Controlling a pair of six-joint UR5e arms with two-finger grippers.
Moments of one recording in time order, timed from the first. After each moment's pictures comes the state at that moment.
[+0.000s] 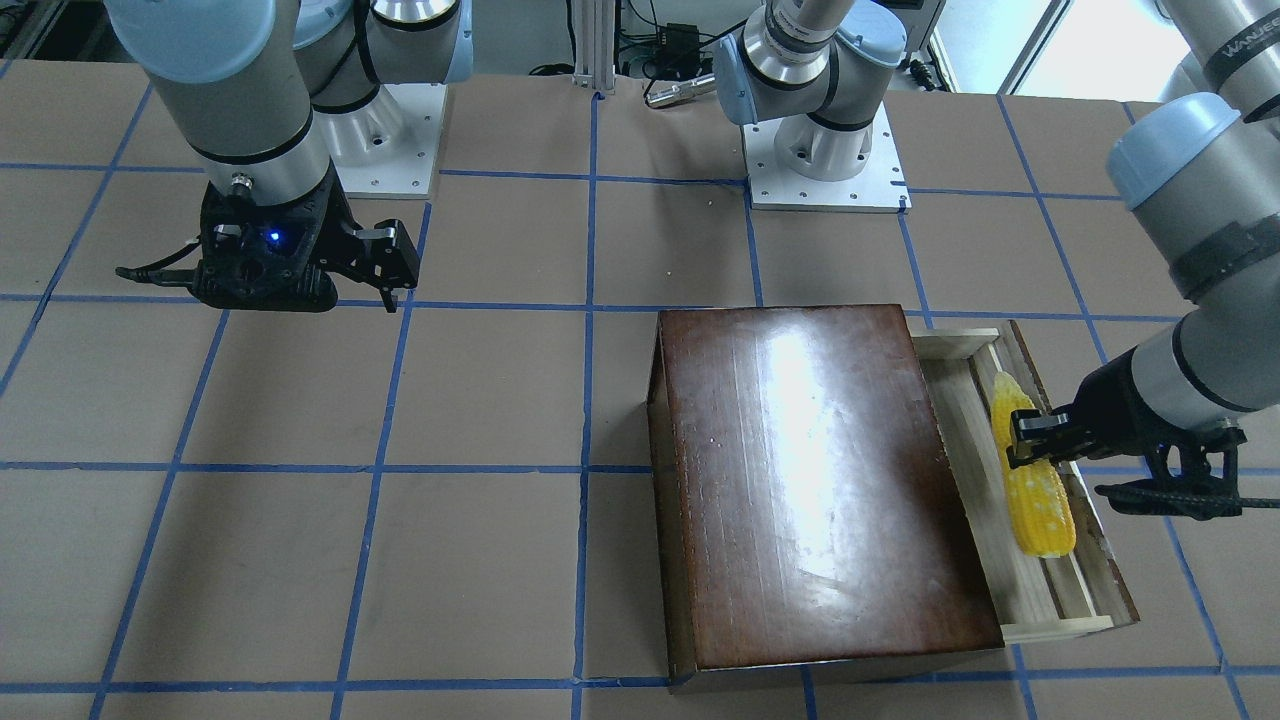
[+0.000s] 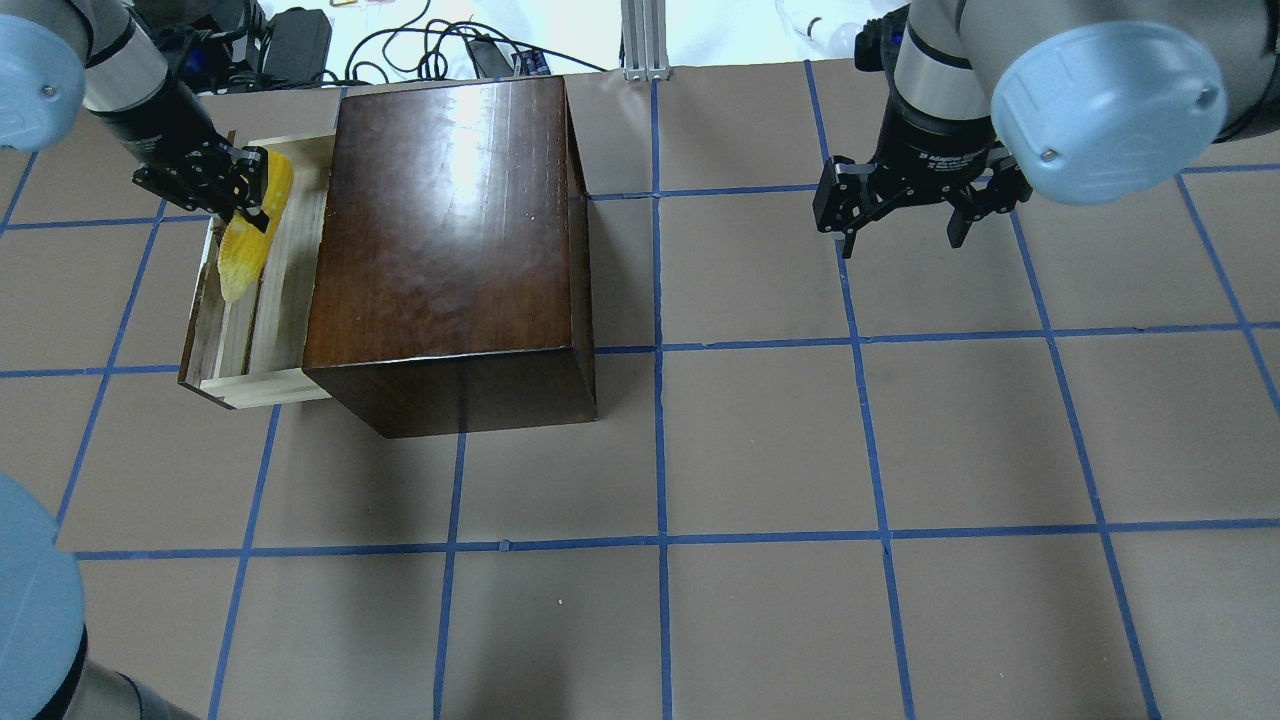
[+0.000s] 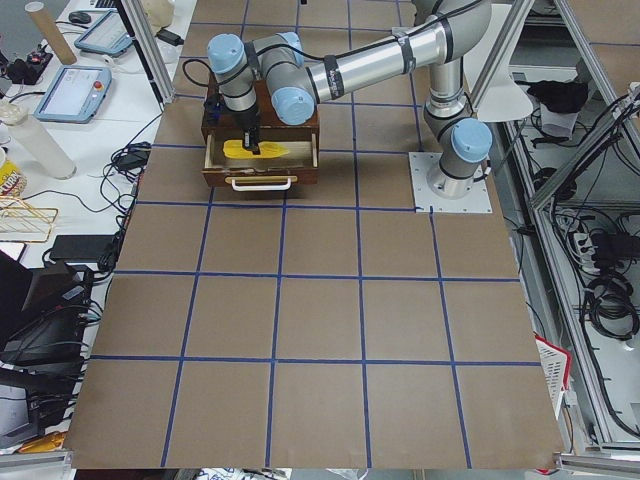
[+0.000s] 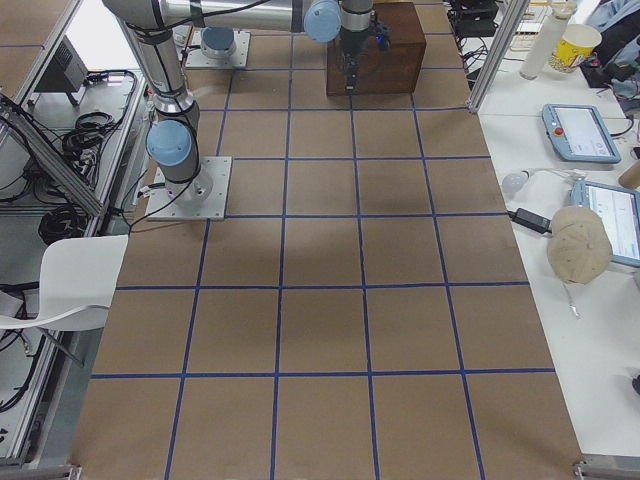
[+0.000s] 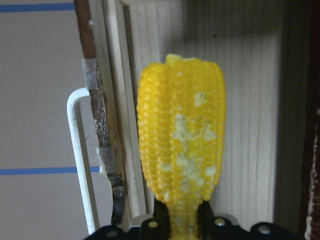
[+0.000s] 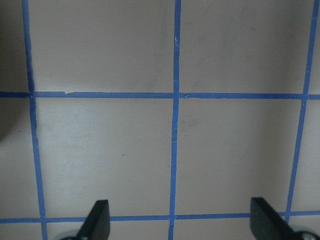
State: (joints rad) left arm -1.27 -1.93 -1.43 -1.45 1.55 0.31; right arm 1.65 -1.48 1.58 -1.63 -1.63 0.06
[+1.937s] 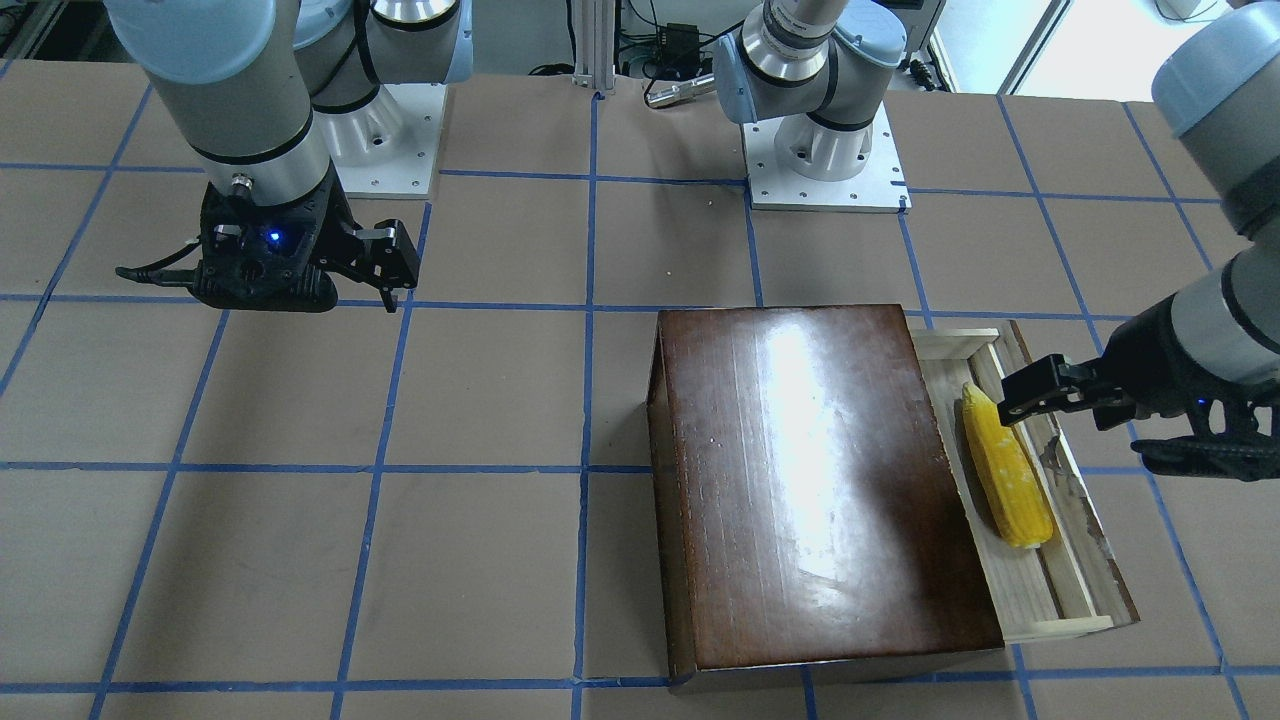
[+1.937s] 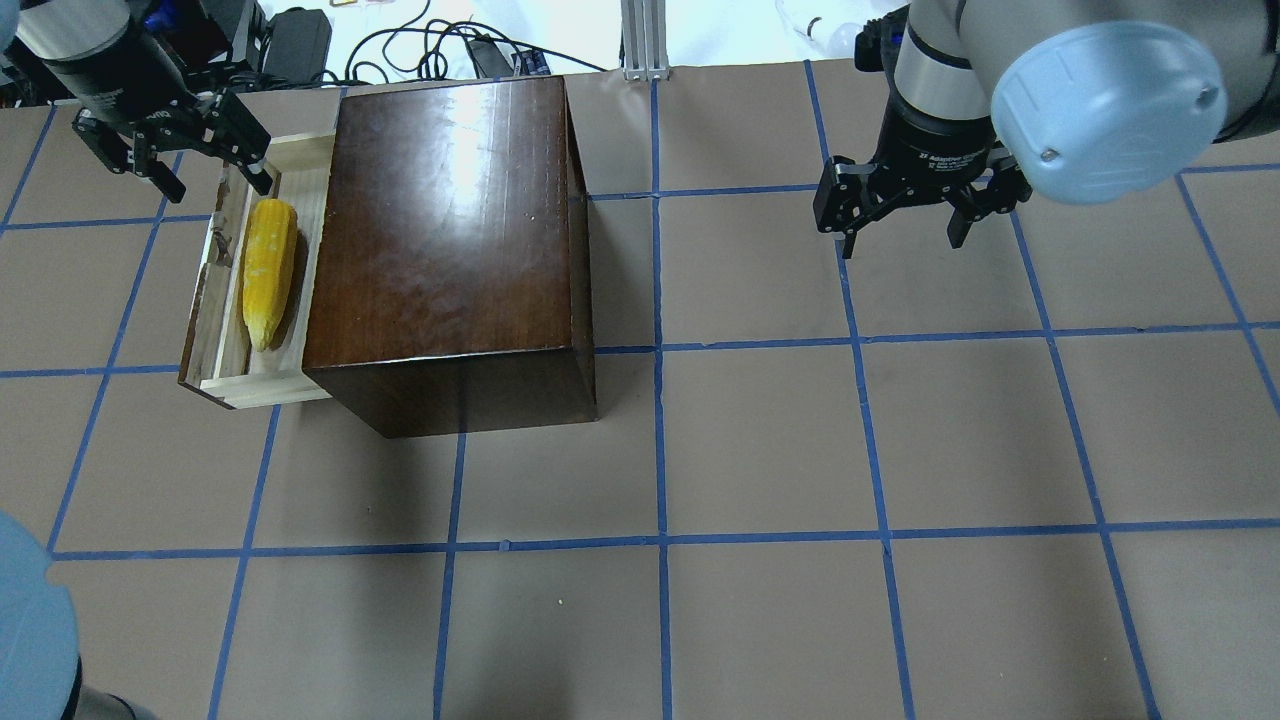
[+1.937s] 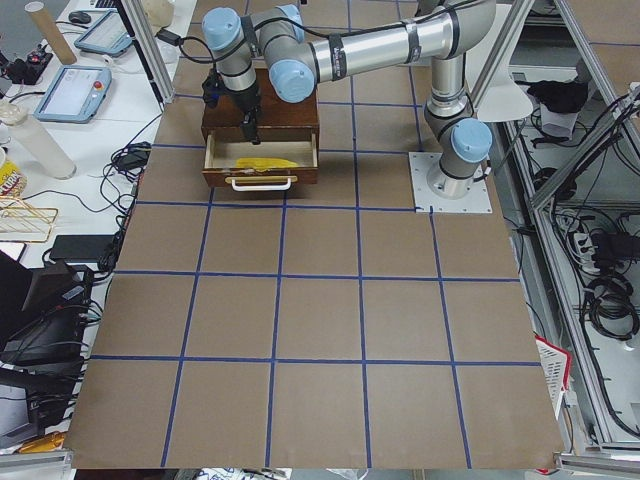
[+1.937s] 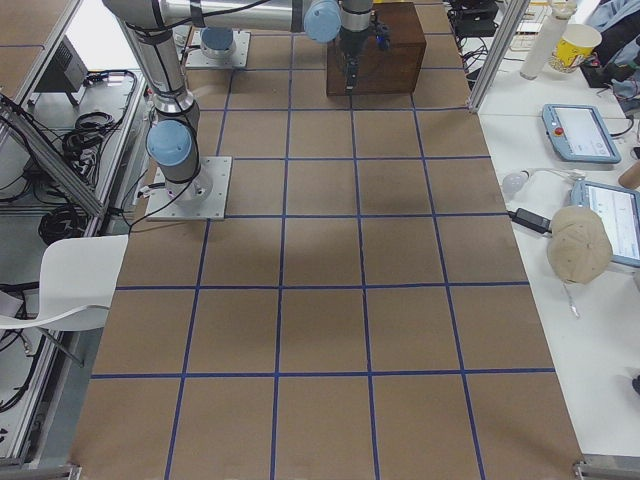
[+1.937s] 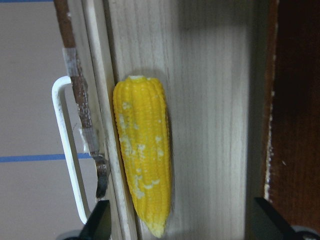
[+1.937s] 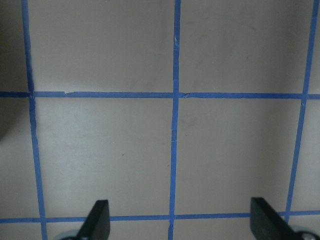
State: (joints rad) left arm -1.29 -1.89 -1.30 -1.65 1.55 0.28; right arm 1.65 -1.48 1.58 -1.62 -1.63 0.06
